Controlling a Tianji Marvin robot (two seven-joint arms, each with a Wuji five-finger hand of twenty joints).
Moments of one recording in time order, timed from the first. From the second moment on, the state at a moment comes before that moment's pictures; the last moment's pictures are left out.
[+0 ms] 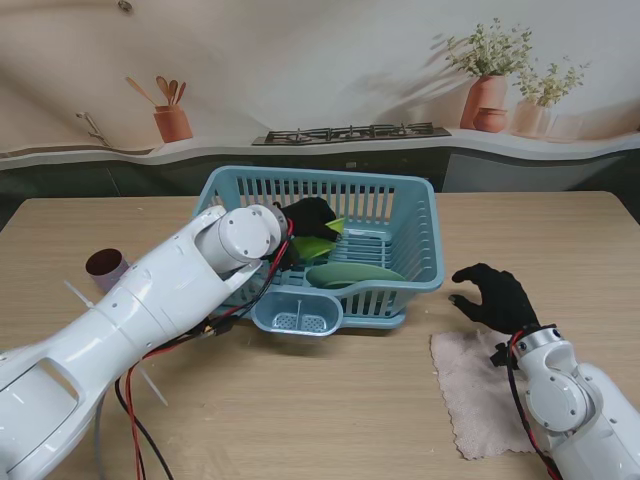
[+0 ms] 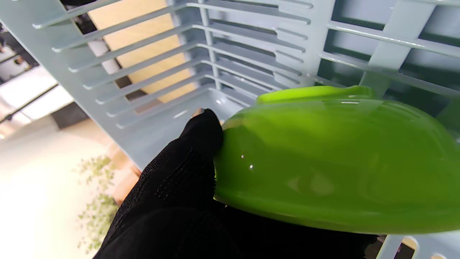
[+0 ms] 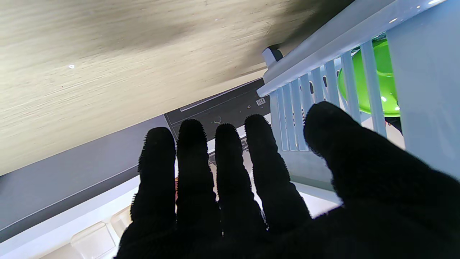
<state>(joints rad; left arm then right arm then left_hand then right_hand) 0.78 -1.27 -0.63 -1.11 0.04 0.20 -0.23 -1.70 -1.10 1.51 -1.43 -0.75 -0.34 -0.20 1.16 -0.38 0.34 -0.09 0.87 0.41 0.57 0.70 0.86 0.48 0.77 0.57 0.86 0.53 0.99 0.87 0.58 0.59 1.46 0.76 0.55 -0.43 0.85 -0.14 0.56 0.20 0.65 0.30 0.48 0.22 0.72 0.37 0.47 0.19 0.61 0.38 0.20 0.17 1.11 0.47</state>
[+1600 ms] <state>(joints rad) 0.79 -1.25 -0.64 -1.15 0.05 0.21 -0.27 -1.69 -1.10 1.51 -1.43 -0.74 -0.34 -0.20 0.82 -0.46 0.67 -0.09 0.72 0.21 0.53 0.41 0.63 0.36 0.54 0.42 0.52 0.46 0.62 0.59 0.07 0.51 1.00 0.54 0.55 -0.43 0.85 -0.14 0.56 0.20 0.65 0.30 0.48 0.22 0.71 0.37 0.47 0.19 0.61 0.38 0.20 0.17 1.11 0.47</state>
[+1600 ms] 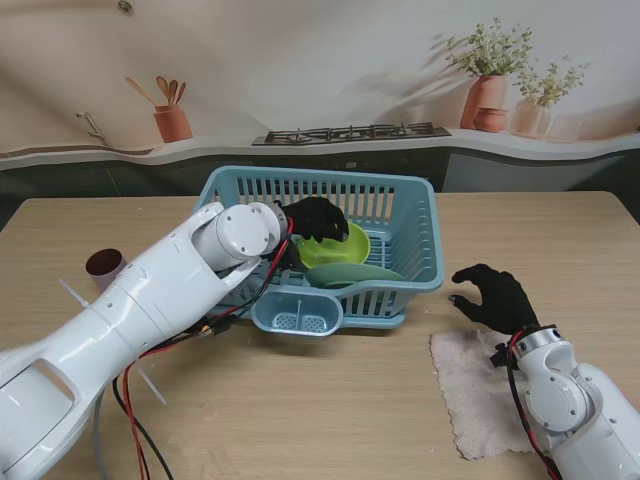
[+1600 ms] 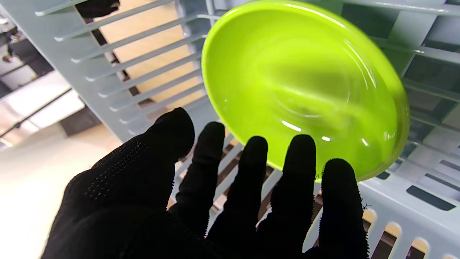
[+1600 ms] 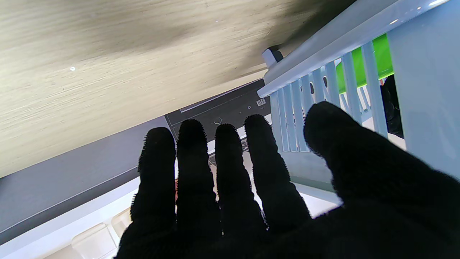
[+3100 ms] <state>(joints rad) 1.18 -1.06 -1.18 -1.67 0.32 -0.09 -0.45 -1.70 -1.10 1.51 -1.44 -0.73 -0.36 -0.17 1.05 -0.39 0.32 -0.08 0.72 0.21 0.63 0.41 0.66 0.36 0.59 0.42 0.54 0.46 0.70 0.64 0.14 0.53 1.08 0.59 0.55 -0.43 0.85 -0.14 0.56 0.20 0.65 0.30 0.49 0.22 0.71 0.37 0.47 0.19 0.61 0.38 0.20 0.17 1.11 0.47</state>
